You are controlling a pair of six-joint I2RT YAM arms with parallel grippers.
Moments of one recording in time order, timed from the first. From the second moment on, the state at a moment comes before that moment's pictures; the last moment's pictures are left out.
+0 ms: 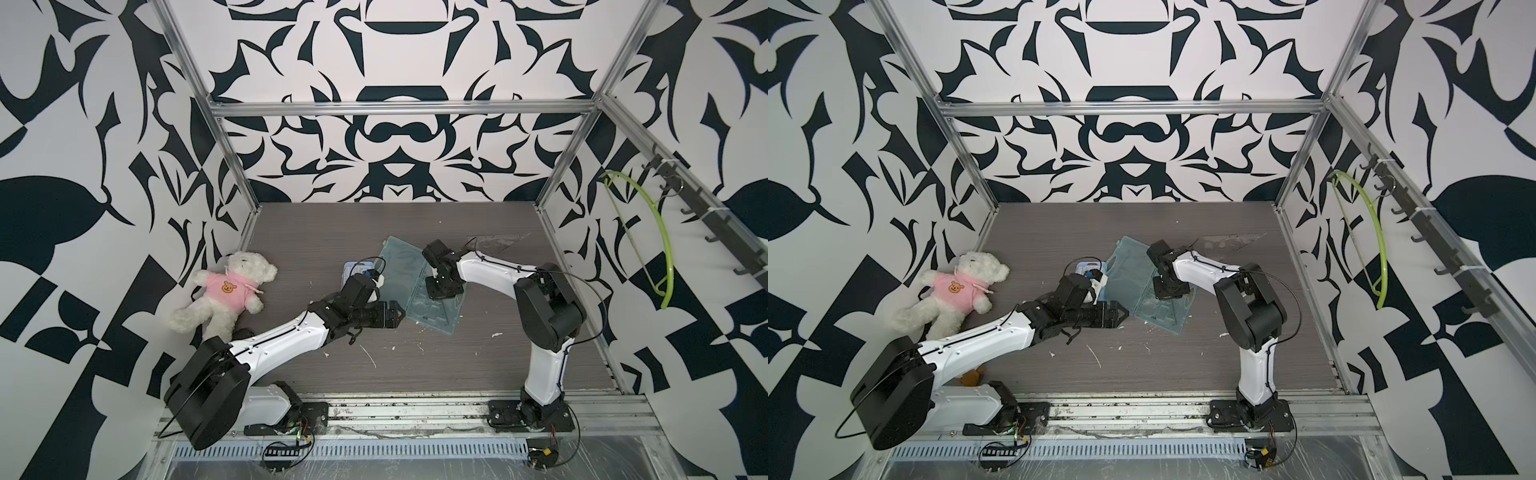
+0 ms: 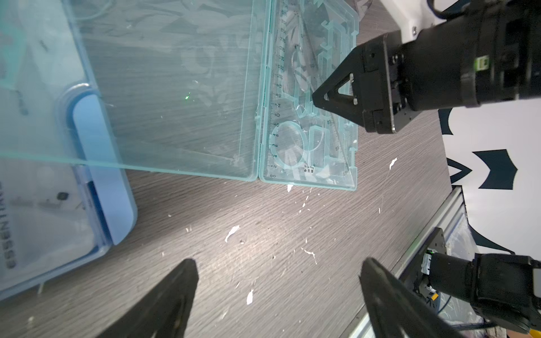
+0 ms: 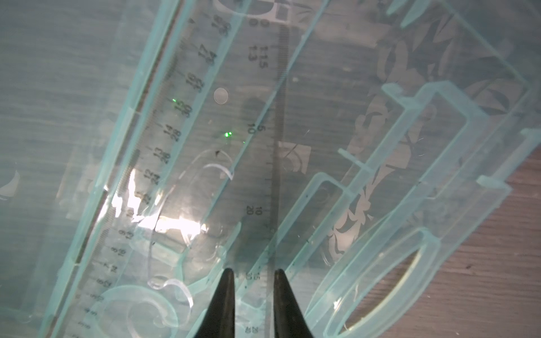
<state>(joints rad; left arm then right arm) -0.76 1.30 0.69 -0.17 0.24 -0.65 0.55 1.91 1.29 -0.76 0.07 0.40</state>
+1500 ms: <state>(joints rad) -0.98 1.66 1.19 -0.08 0.10 -0.21 -0.15 2.05 1.51 -0.79 0.12 0.36</state>
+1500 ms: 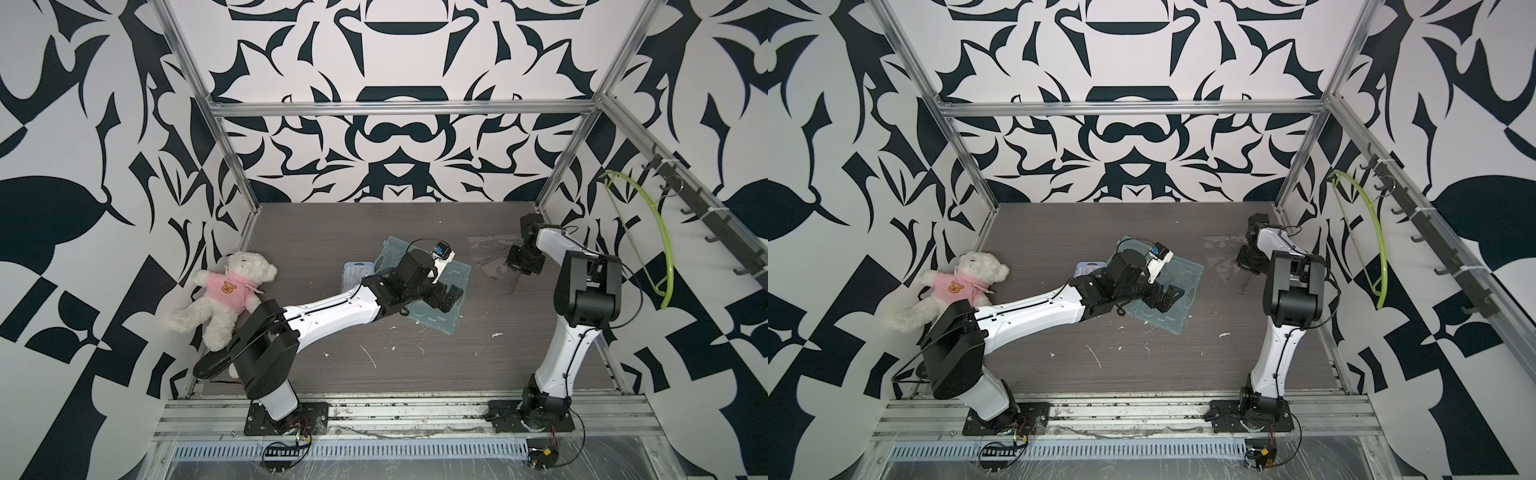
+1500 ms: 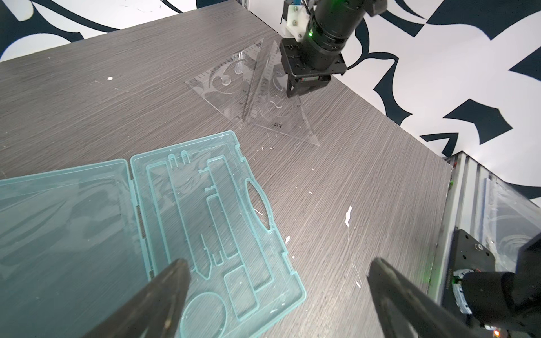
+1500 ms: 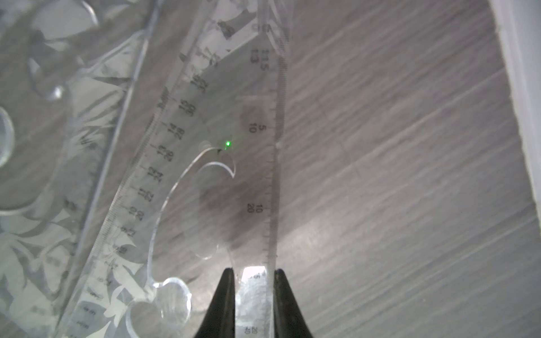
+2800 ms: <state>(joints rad) -0.87 1.17 0.93 -0.32 -0.21 -0.50 0.19 1.53 1.33 -0.81 0.16 0.42</state>
